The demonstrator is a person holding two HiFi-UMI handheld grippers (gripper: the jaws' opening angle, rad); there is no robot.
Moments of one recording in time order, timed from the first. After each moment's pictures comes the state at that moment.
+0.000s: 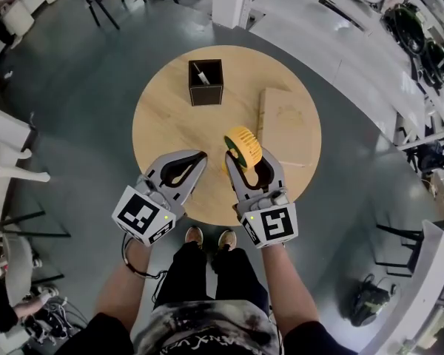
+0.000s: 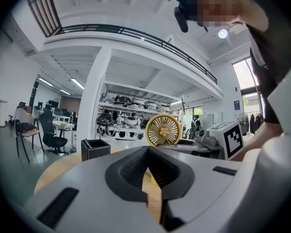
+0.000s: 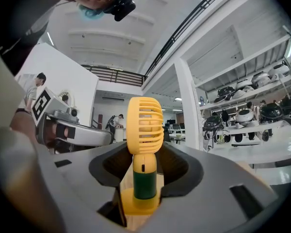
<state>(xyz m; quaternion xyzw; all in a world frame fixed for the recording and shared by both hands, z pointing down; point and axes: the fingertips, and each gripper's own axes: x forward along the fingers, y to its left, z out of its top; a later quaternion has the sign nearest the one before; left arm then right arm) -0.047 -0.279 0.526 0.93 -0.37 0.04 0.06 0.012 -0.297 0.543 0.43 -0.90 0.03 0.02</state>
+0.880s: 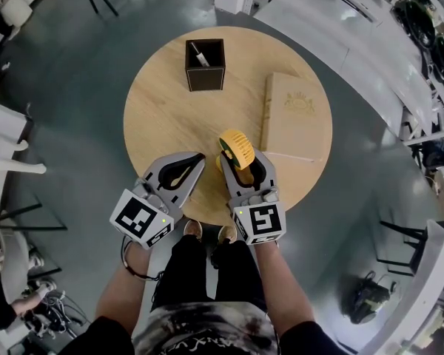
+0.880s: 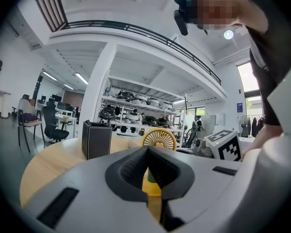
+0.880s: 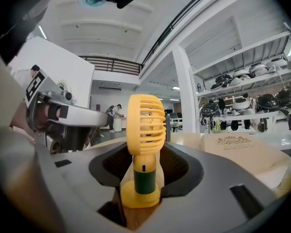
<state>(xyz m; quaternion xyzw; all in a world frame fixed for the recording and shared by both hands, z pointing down) -0.046 -0.277 0.590 0.92 -0.38 0.04 0.09 0.007 -0.302 0.639 0.44 -0.89 0.07 0.08</state>
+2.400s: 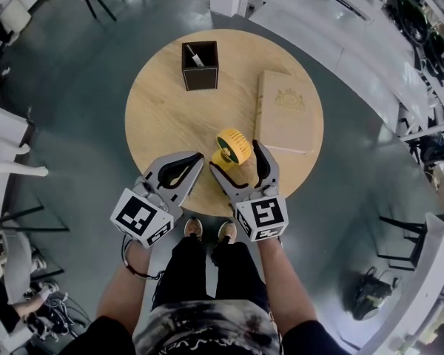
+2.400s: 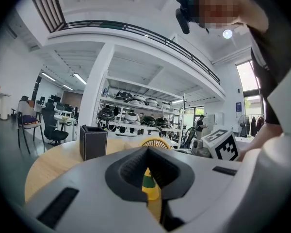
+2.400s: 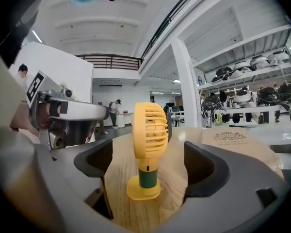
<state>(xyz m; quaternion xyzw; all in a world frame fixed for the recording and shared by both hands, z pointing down) -0.039 -0.256 0.566 0.92 -0.37 0.05 0.09 0.017 -0.280 0.627 0.43 -0.89 0.10 0.10</state>
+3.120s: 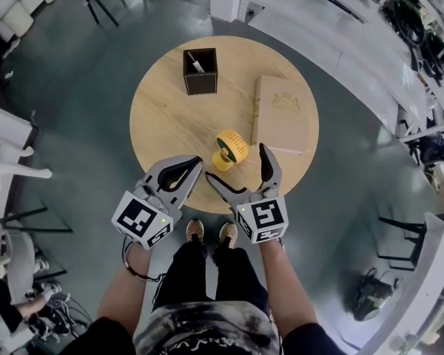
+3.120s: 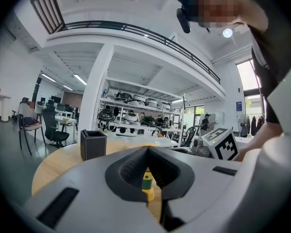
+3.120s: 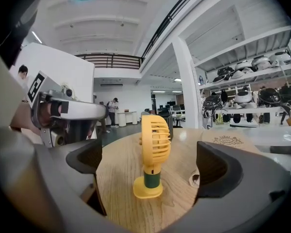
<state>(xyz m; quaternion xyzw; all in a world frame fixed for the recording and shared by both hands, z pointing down) -0.038 -0.243 0.543 0.92 -0.38 0.05 0.09 0.022 -0.266 0.606 0.42 -0.90 0.10 0.11</state>
